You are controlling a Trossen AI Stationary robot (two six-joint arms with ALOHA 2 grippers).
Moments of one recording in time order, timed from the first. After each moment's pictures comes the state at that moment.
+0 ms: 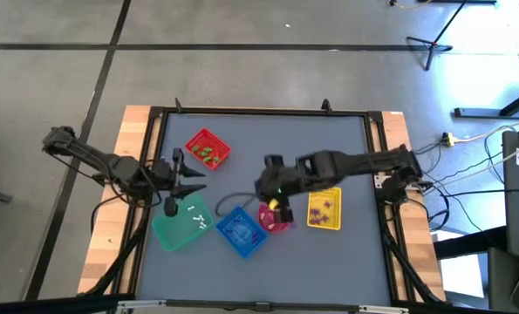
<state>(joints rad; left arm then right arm) -0.40 0.61 0.47 0.17 -0.47 -0.03 0.20 1.88 2.03 -1.10 0.13 -0.08</state>
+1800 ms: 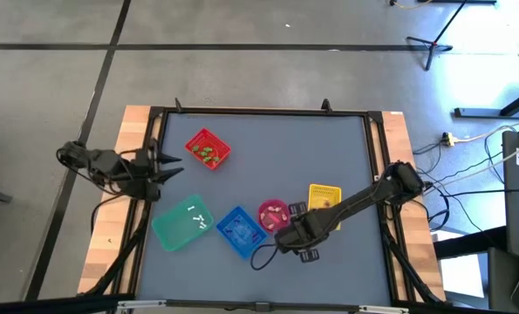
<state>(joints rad) -0.39 0.00 0.35 -0.37 -0.62 0.00 0.45 1.94 1.46 -1.02 0.07 0.21</state>
